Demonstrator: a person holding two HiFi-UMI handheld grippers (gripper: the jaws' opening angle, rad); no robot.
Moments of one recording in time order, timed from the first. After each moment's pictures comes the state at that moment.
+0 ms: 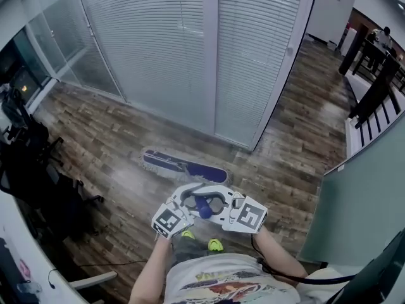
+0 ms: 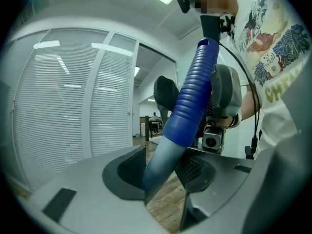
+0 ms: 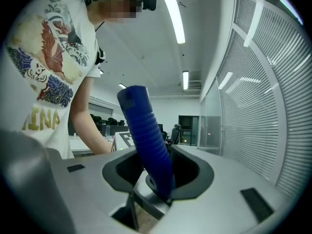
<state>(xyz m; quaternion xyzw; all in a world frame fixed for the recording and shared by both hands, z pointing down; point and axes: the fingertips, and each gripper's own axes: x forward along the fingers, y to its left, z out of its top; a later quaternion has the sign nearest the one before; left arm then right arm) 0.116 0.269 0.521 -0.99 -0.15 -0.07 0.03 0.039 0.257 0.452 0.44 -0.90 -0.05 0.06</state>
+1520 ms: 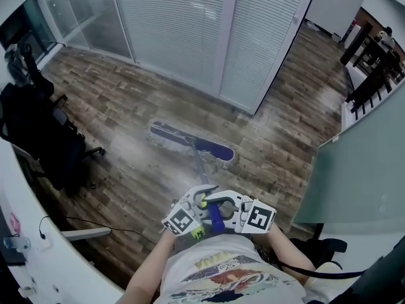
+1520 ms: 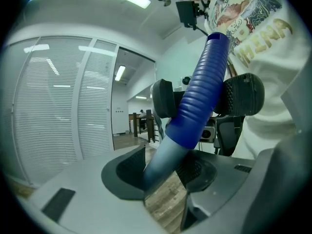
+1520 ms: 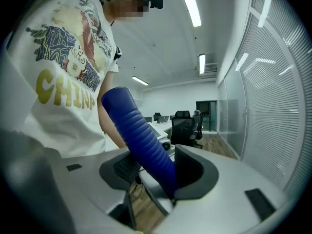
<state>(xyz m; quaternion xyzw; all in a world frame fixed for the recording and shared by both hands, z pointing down) -0.162 0.487 0.581 -0.97 -0.20 -0.09 0.06 -0.252 0.473 0.524 0.36 -0.93 0.04 0.11</state>
